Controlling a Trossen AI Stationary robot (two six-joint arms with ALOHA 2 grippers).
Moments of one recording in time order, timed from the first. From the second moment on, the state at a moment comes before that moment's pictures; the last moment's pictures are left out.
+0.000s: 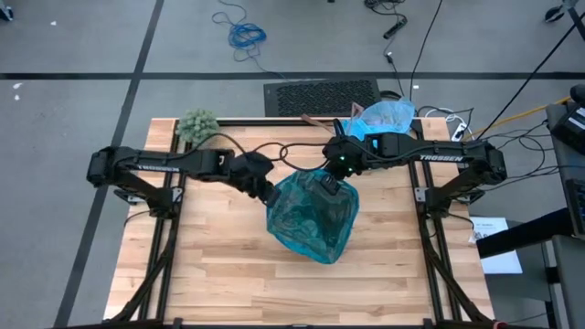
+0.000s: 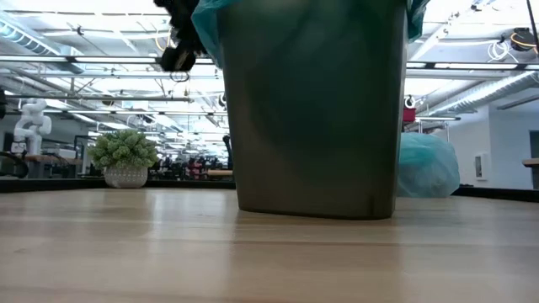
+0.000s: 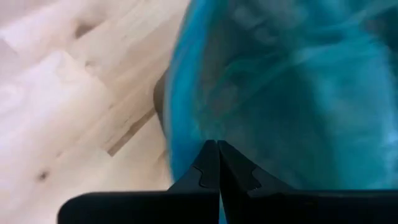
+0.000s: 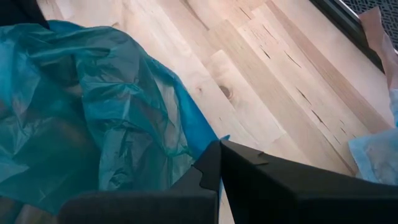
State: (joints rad) left arm 0.05 1.39 1.20 -0.64 0.10 -0.86; right arm -0.11 1.47 1.40 -0.89 0.15 0.46
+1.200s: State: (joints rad) left arm -0.21 1.17 0.94 -0.39 -0.06 -1.24; right arm -0.19 1.38 1.40 -0.86 0.18 0.41
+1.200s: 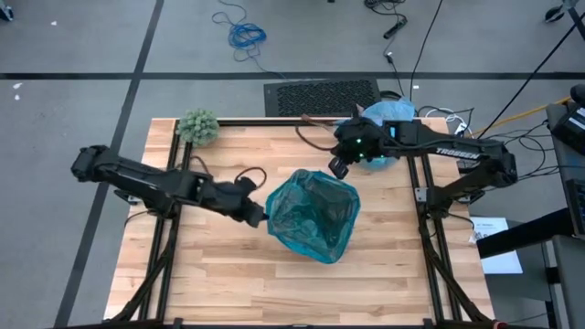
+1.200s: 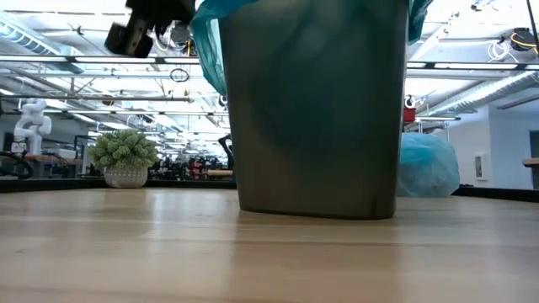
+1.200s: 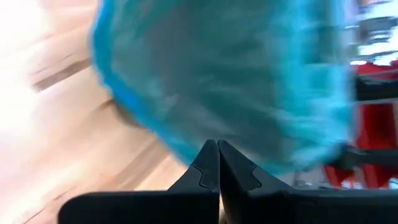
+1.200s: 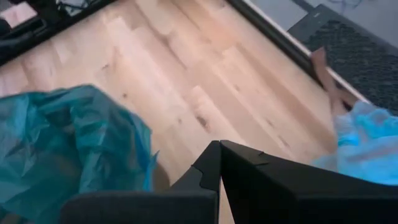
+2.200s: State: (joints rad) left arm -0.24 1.34 0.94 -0.35 0.01 -1.25; right arm 0.11 1.16 1.38 -1.15 0.11 1.05
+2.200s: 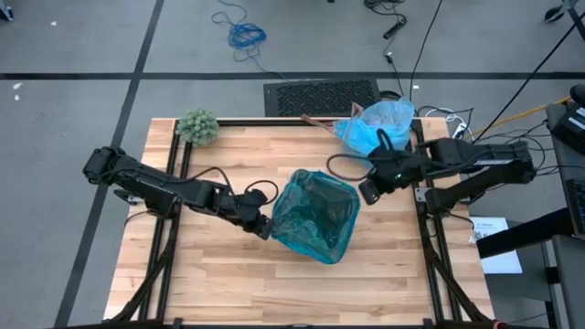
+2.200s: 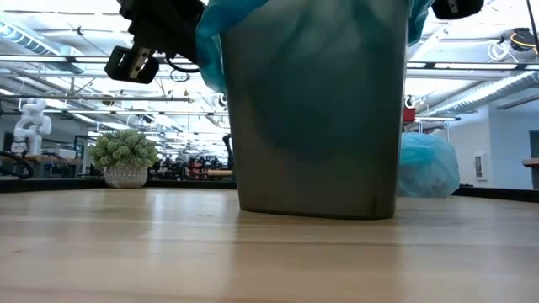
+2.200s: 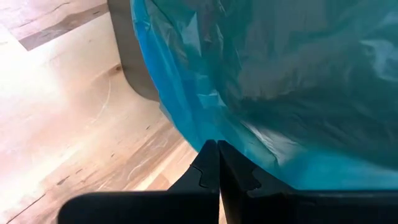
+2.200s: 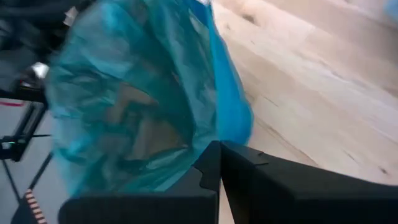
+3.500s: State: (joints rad) left arm -0.24 1.34 0.94 -0.35 0.02 -1.27; right arm 0.07 1.00 1.11 -0.98 0.14 1.09
